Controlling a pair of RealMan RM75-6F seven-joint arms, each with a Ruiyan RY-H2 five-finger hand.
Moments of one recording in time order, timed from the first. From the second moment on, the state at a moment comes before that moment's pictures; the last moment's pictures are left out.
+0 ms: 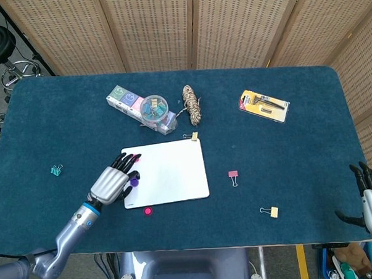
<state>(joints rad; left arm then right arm) -0.58 -1.55 -0.08 -1.38 1.52 1.03 0.14 0.04 -0.98 0.09 -1.85 -1.29 1.43 -0.11</state>
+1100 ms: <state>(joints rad) -0.67 -1.73 -0.11 -1.20 1.40 0.95 0.14 0.05 -0.97 0.10 -1.85 -1.28 1.42 -0.08</state>
